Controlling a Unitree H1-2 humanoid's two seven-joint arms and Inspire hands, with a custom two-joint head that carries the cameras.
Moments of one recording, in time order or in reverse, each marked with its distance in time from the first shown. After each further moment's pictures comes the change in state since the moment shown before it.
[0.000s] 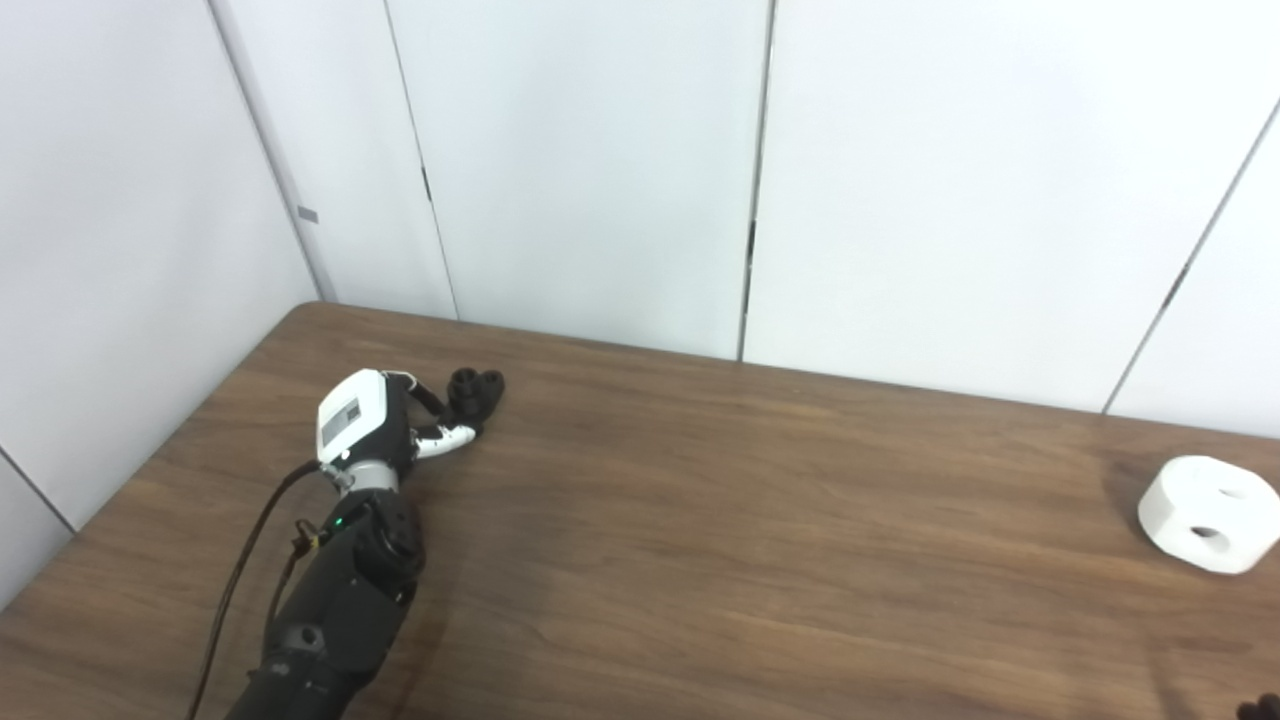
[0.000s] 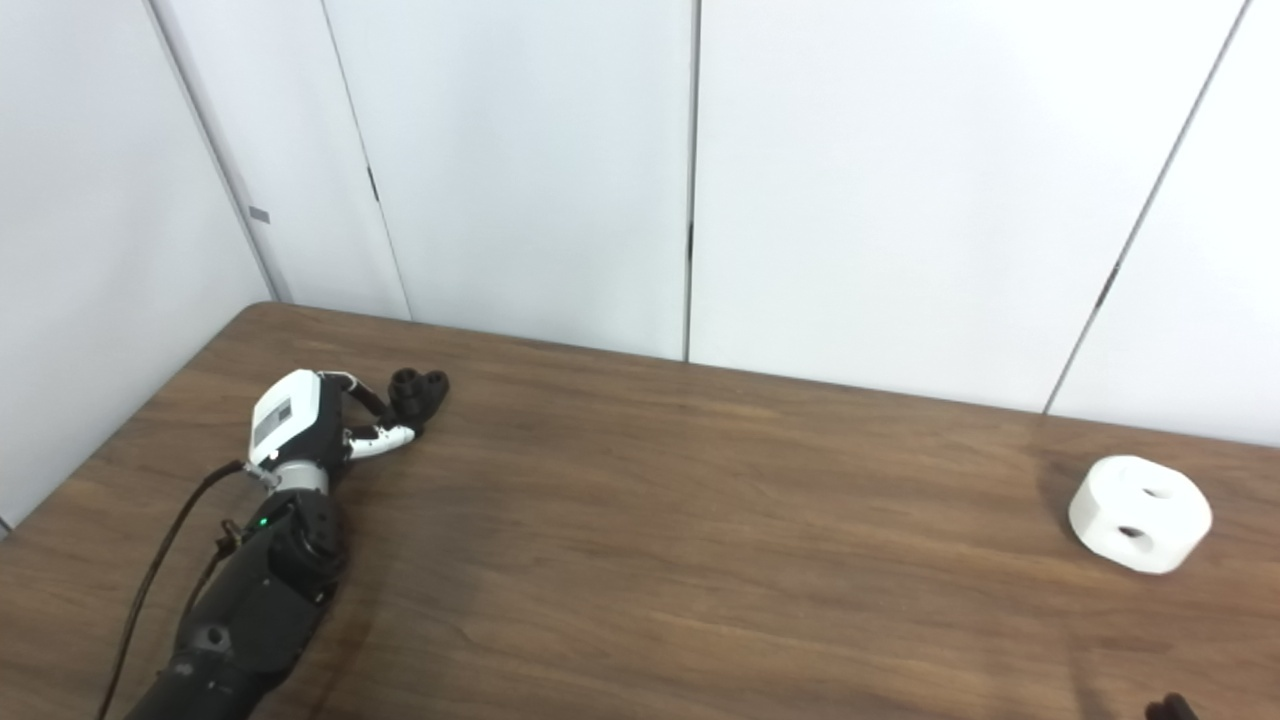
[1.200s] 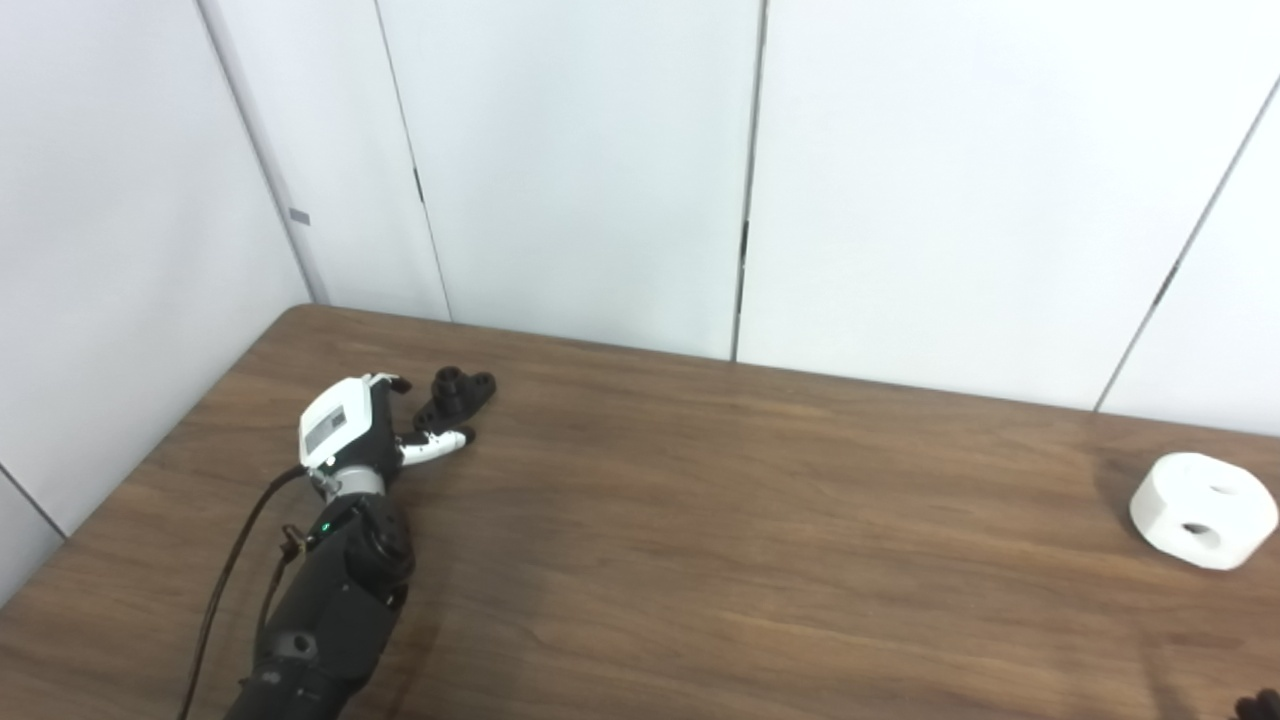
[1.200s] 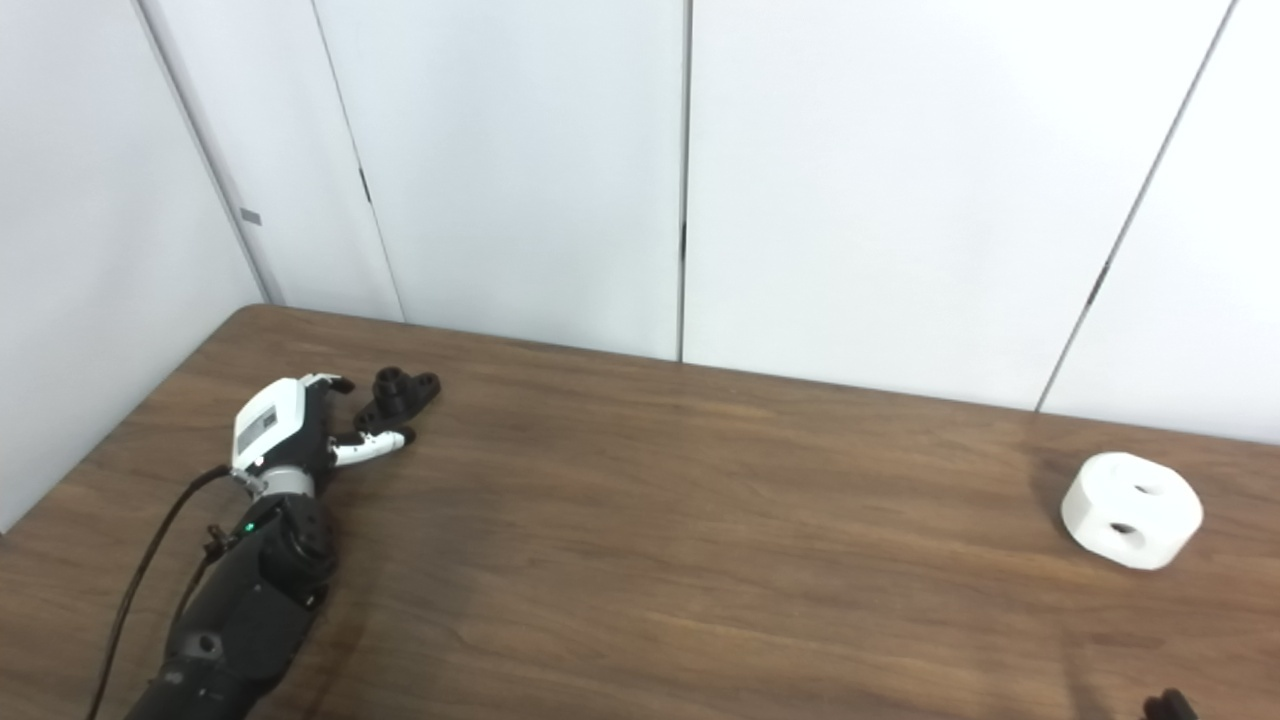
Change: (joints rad) left arm 0.018 -0.005 0.040 -0.028 0.044 0.066 -0.042; right arm -0.013 0.011 0.000 0.026 -0.013 -0.036 0.003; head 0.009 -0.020
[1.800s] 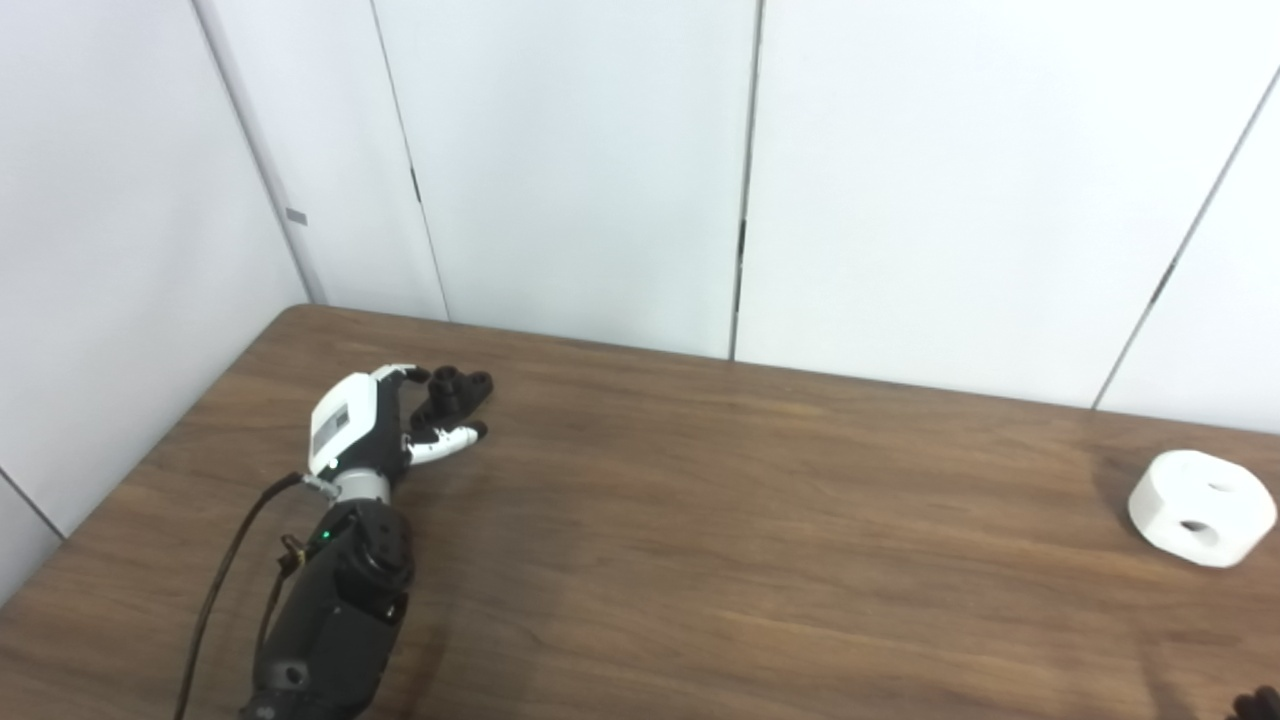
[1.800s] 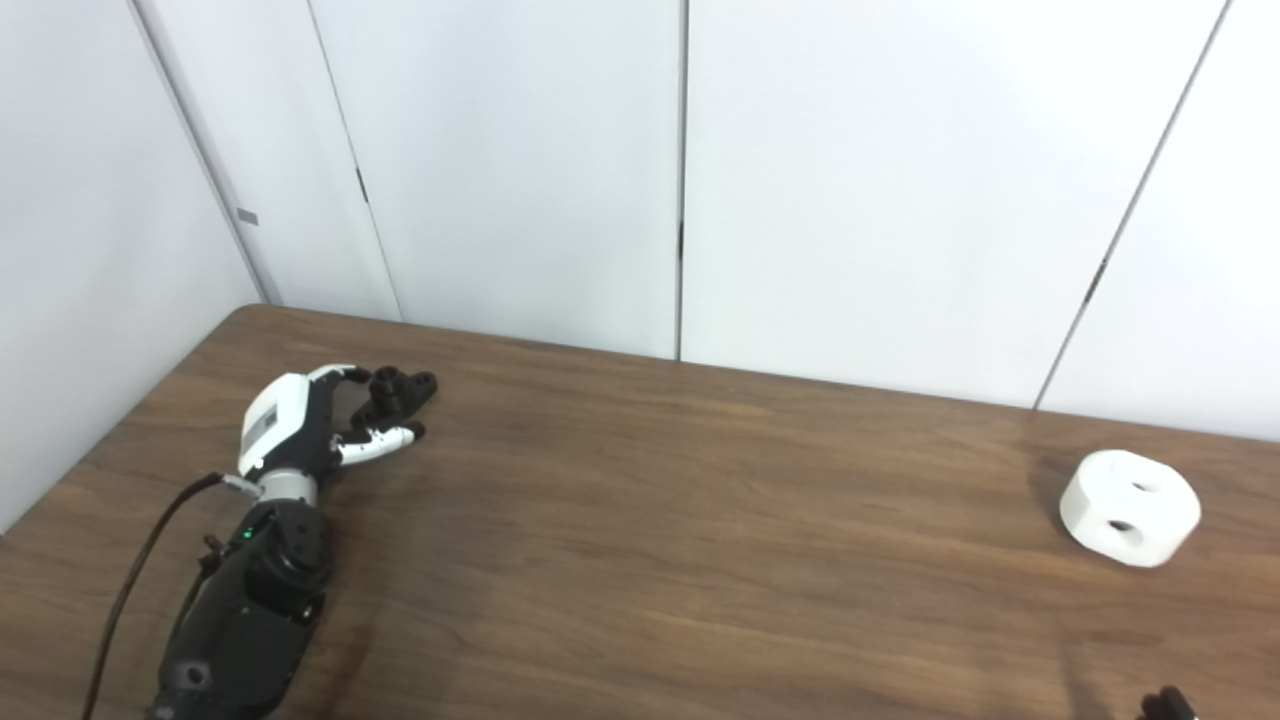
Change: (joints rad) left arm 0.045 -0.039 0.062 -0.115 0.001 -0.032 -0.072; right arm -0.002 0.001 0.000 0.001 -0.006 0.002 0.000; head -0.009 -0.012
